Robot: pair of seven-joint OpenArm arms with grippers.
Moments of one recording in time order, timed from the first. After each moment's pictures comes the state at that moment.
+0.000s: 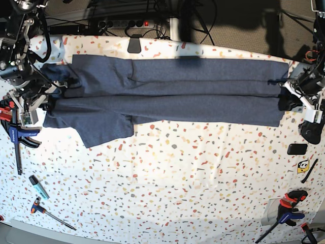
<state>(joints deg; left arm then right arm) 10.7 -29.1 -12.6 82.0 -41.4 -29.4 32.9 -11.8 20.6 26.7 100.6 16.9 26.7 -46.9</state>
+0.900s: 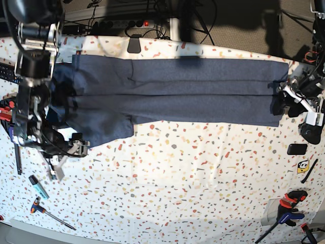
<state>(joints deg) 10.0 -28.7 -12.6 82.0 -41.2 -29.4 29.2 22.4 21.3 6.4 65.9 19.6 26.6 -50.5</state>
